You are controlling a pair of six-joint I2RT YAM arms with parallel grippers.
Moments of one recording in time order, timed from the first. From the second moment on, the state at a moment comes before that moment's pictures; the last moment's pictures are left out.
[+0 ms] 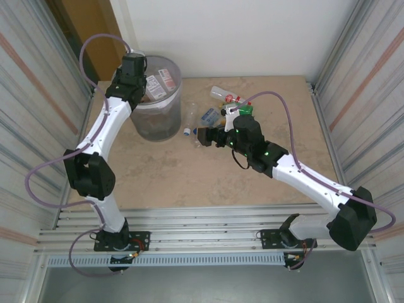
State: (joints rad) left arm -0.23 1.81 1.80 -0.45 -0.60 0.24; right arm 0.74 1.27 1.02 -0.09 0.05 0.42
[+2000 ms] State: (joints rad) left arm -0.34 1.03 1.12 -0.39 -0.19 -0.14; right arm 0.44 1.75 1.30 -0.53 0.09 0.84
